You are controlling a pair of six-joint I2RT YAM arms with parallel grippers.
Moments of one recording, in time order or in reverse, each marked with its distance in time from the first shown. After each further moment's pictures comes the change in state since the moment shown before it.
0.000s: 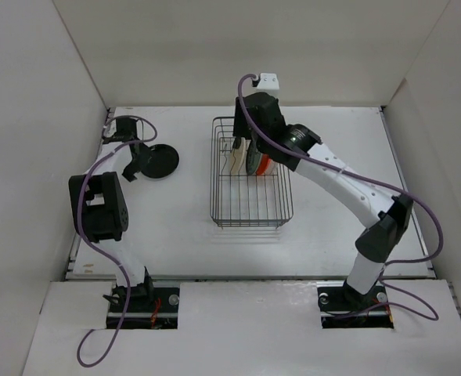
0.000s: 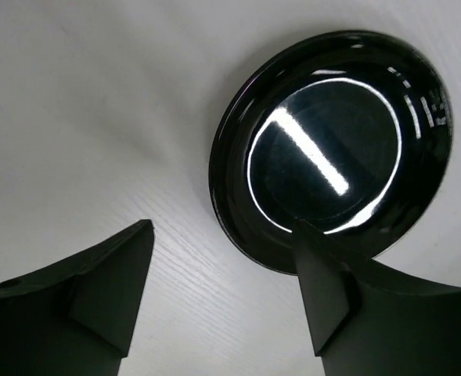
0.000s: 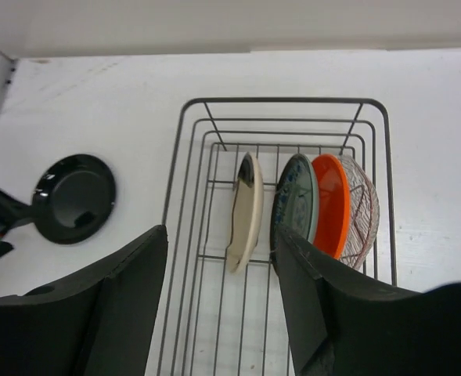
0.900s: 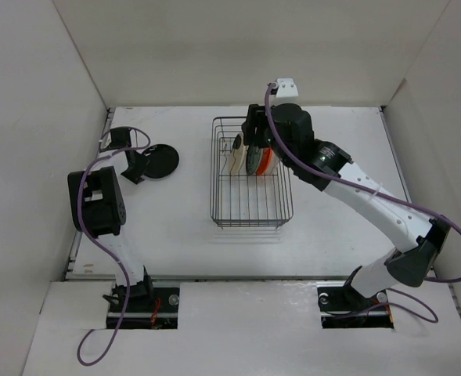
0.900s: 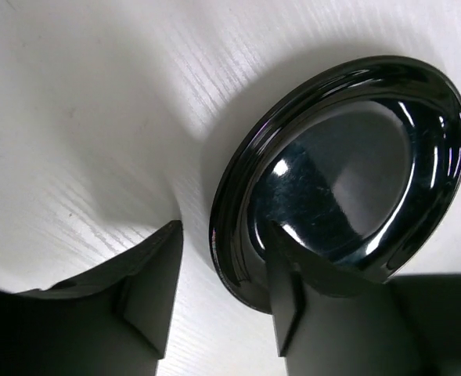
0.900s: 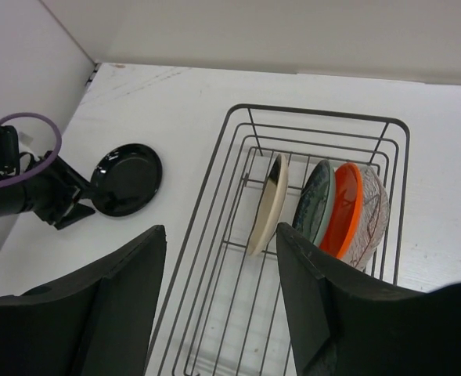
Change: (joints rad) left arm 0.068 0.055 -0.124 0.187 0.157 -0.121; right arm 0.018 -0.287 -0.263 0.170 -0.138 -0.082
